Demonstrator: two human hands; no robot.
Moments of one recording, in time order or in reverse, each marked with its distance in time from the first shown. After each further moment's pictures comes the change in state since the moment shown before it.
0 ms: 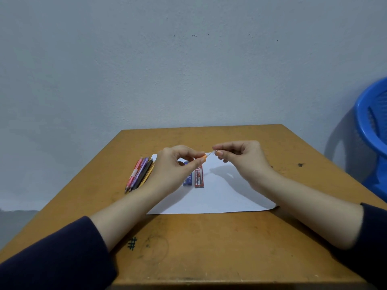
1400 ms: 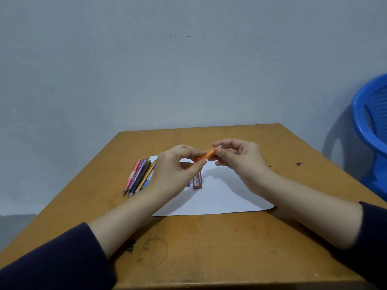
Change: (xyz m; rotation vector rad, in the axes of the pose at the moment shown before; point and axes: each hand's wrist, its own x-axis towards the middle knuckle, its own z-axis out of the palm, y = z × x) left_hand -0.006 0.009 0.007 0.023 0.070 0.140; right_hand -0.001 0.003 0.004 0.278 -0.023 0.057
